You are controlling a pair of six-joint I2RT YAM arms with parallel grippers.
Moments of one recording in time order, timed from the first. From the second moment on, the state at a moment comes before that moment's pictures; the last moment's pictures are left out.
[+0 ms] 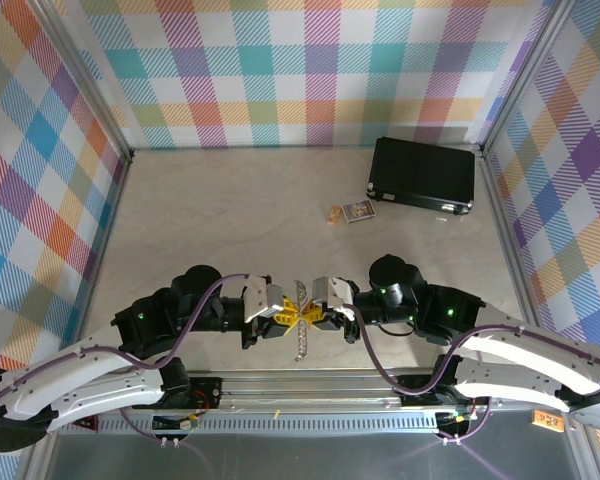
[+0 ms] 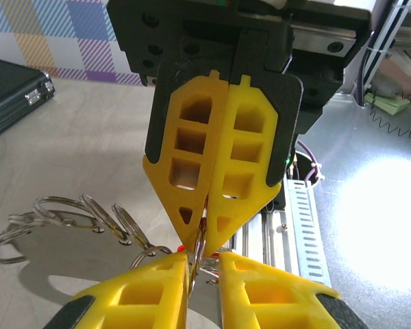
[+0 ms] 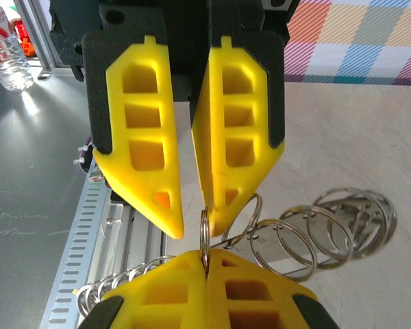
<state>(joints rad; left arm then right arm) -1.07 0.74 0.81 -0.42 0.35 0.11 1.13 0.89 0.87 -0.40 -0.34 -0.25</state>
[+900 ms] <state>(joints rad) -1.07 0.67 0.72 -0.27 0.40 0.05 1.13 0.90 0.90 -0.40 -0.42 -0.24</state>
